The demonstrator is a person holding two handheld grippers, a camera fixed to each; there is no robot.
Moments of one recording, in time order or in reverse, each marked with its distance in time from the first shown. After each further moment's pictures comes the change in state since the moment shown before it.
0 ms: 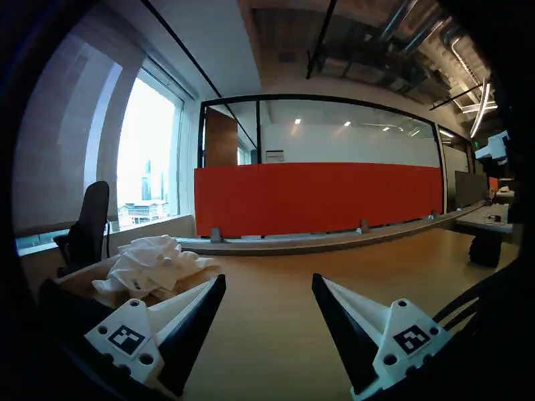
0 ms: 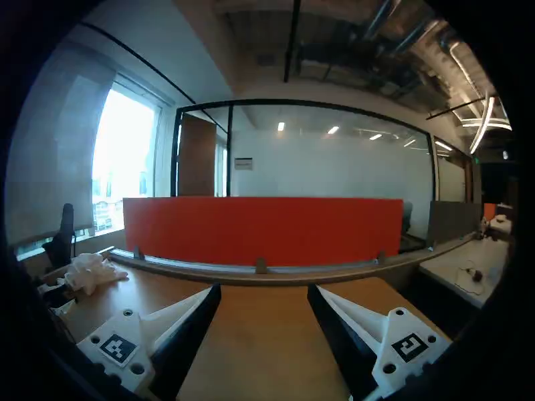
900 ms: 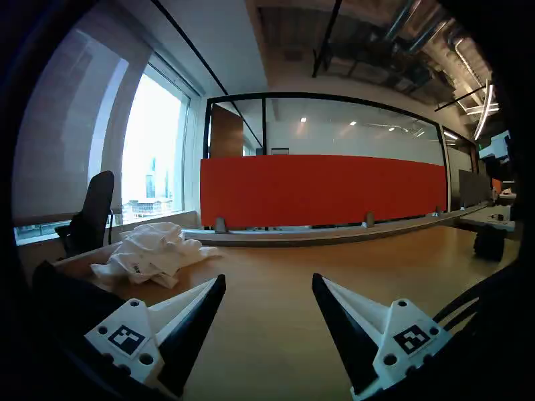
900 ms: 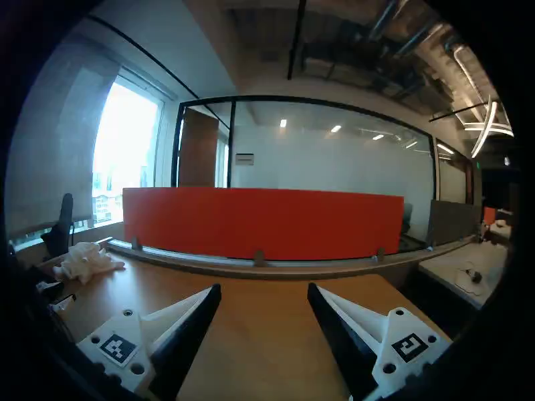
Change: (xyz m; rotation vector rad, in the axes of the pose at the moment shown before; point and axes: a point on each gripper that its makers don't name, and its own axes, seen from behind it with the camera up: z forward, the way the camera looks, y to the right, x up) left arm -0.035 -0.009 0.002 0.024 -0.001 -0.018; right arm -0.020 0.001 0.004 0.001 -0.011 -0.025
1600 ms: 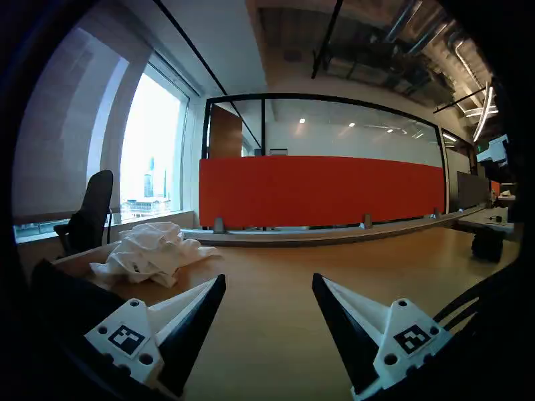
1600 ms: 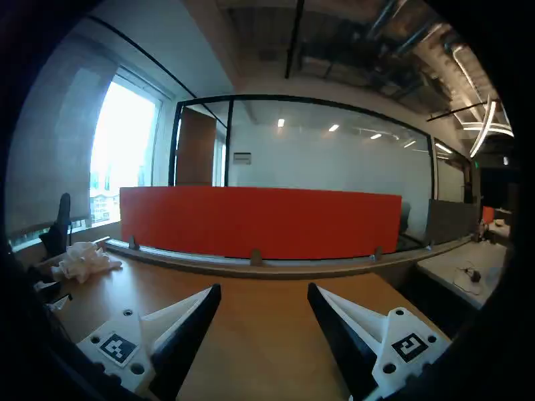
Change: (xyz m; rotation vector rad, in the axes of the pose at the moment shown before) left arm -0.002 0.001 -0.004 -0.011 0.003 -0.006; right arm -0.004 0.007 0.003 -0.012 -0.002 -0.001
